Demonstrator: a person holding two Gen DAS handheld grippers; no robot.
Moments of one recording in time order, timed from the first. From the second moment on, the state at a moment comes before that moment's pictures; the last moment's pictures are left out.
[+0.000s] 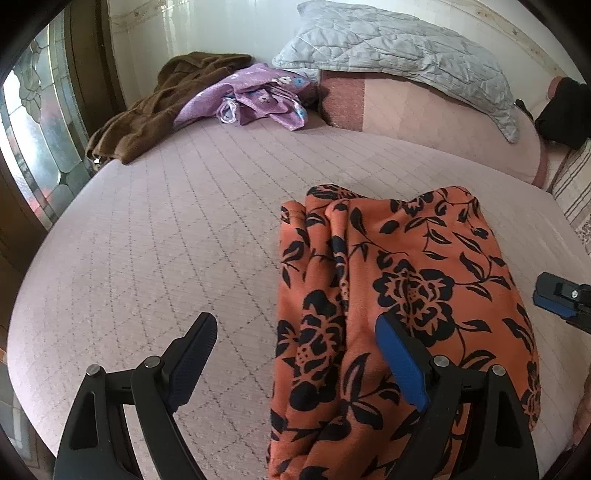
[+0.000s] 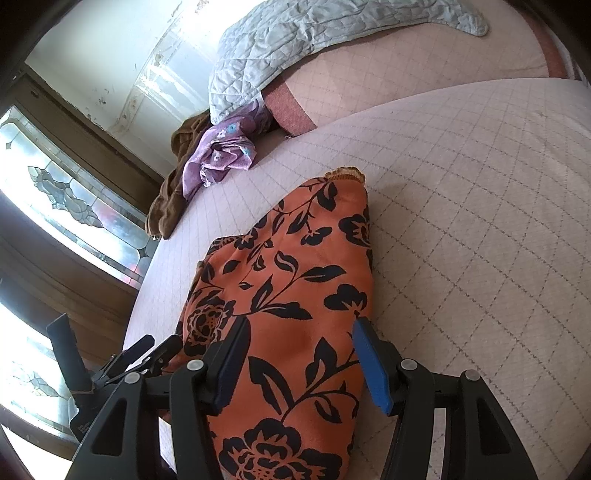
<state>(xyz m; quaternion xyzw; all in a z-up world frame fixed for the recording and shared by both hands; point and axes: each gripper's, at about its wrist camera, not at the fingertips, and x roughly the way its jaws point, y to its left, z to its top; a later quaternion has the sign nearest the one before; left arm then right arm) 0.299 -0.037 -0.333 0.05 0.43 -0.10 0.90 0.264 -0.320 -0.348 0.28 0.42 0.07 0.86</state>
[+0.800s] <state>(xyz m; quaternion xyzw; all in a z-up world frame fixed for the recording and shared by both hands) 0.329 -0.005 -0.374 -0.17 0.57 -0.24 0.77 0.282 -0.336 -0.415 0.44 0.47 0.11 0.75</state>
